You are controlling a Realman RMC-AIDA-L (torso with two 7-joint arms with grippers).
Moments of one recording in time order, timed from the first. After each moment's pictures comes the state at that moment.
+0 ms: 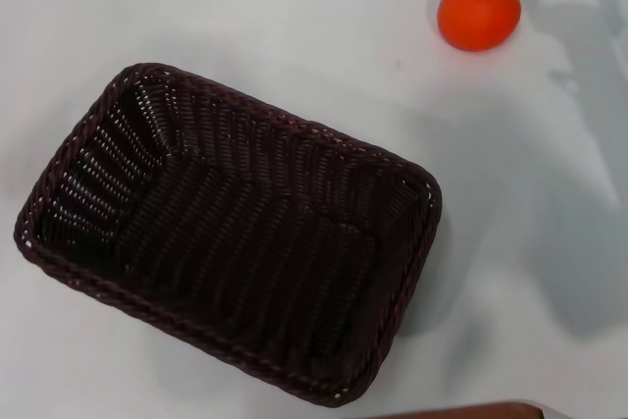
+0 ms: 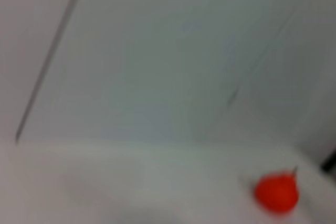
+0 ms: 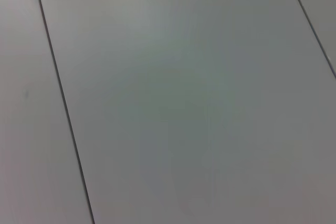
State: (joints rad) left arm -0.14 -2.02 -2.43 -1.45 1.88 -1.65 0.86; right arm 0.35 2.10 1.65 0.07 0.14 1.48 0.53
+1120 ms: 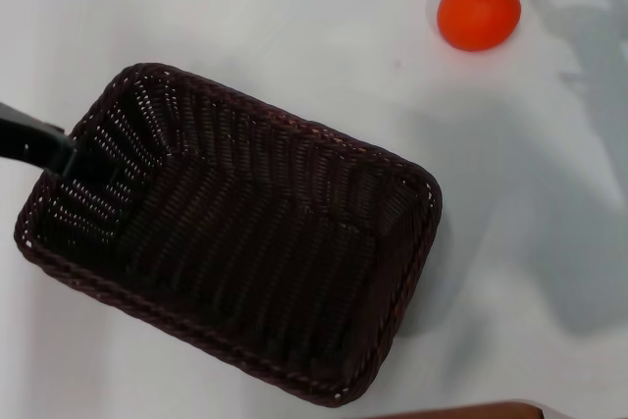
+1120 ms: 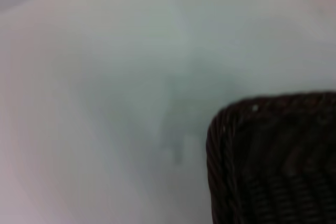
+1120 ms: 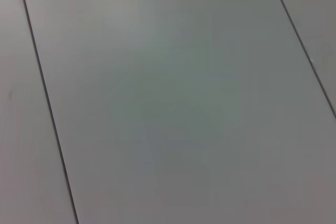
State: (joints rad) left arm -0.35 -2.16 -1.88 -1.71 2.69 -1.64 0.58; right arm 0.34 2.10 1.68 0.06 0.14 1.48 0.53
